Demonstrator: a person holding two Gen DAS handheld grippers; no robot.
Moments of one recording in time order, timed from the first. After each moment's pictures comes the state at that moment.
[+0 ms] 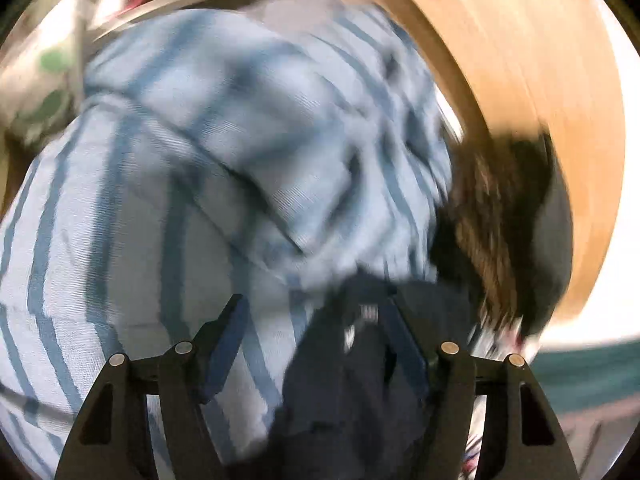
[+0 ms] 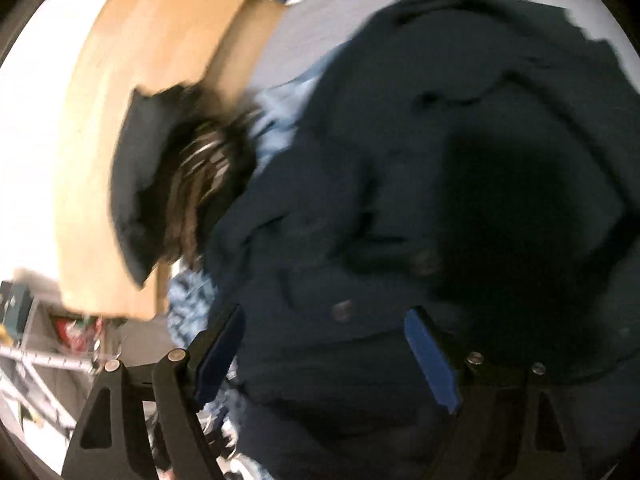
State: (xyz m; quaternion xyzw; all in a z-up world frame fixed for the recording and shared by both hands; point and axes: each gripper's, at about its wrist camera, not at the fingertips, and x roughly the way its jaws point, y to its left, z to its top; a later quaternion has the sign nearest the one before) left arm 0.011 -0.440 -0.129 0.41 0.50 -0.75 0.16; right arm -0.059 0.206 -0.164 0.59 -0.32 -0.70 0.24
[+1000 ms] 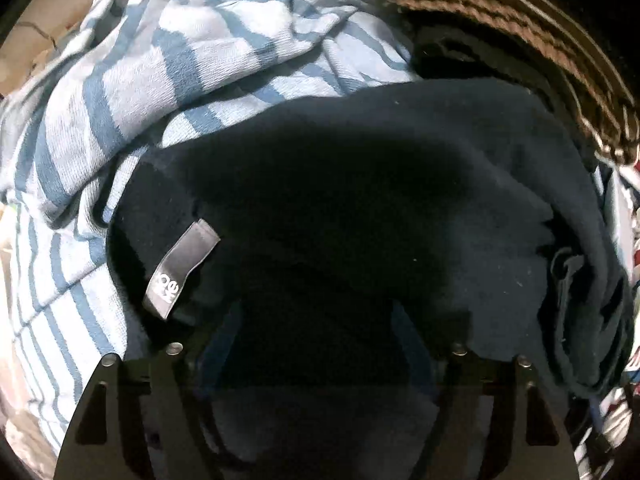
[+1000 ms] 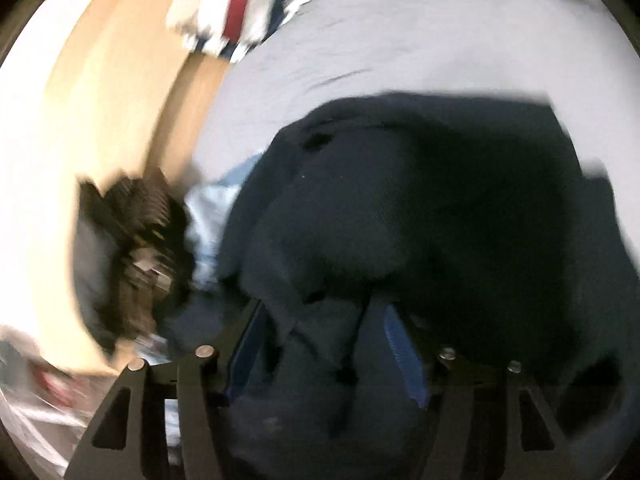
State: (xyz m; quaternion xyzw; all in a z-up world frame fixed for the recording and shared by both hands) left arm -0.118 -0.310 -0.181 0.59 0.21 -0.75 0.22; right arm -0.174 0.250 -0.185 0.59 -0.27 -0.74 0.19
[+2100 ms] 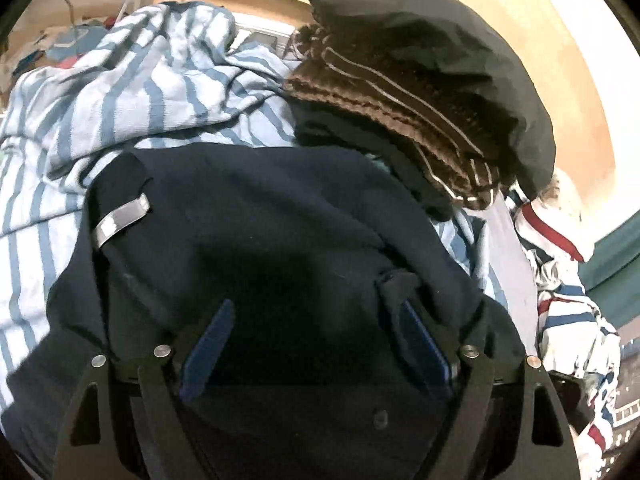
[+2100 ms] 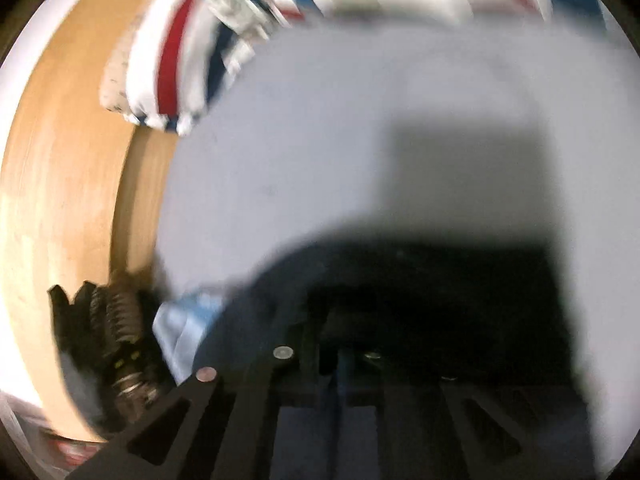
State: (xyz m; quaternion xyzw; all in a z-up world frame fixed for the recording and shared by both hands) left arm -0.083 -0.252 -0.119 0.40 0.33 -0.83 0.18; right arm -0.253 0.289 -0.207 0.56 -0.34 -0.75 0.12
